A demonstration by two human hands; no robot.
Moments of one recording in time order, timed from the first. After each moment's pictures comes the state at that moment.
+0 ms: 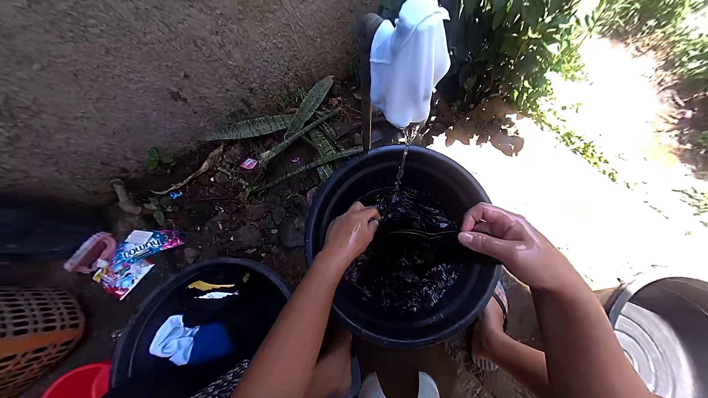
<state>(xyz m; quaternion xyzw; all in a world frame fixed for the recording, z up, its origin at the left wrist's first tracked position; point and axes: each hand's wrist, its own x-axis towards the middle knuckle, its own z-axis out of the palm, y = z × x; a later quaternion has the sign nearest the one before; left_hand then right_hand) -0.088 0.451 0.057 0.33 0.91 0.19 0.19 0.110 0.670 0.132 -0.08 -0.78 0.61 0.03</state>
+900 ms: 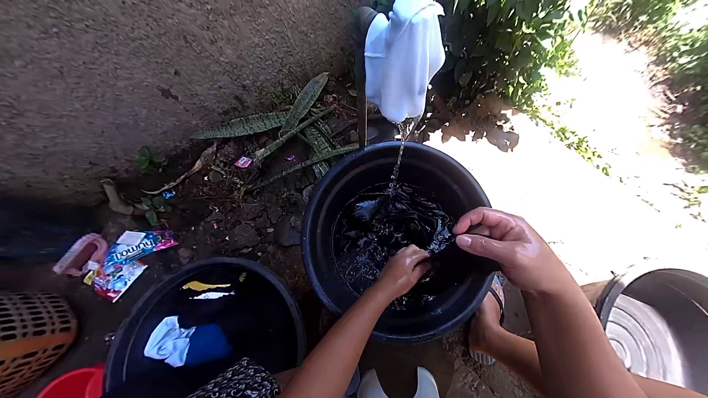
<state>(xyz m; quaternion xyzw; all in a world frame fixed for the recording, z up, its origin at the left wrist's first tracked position) 0.009 0.485 -0.029 0.44 0.73 0.42 0.31 0.120 0.657 0.125 -0.09 -0.72 0.68 0.06</state>
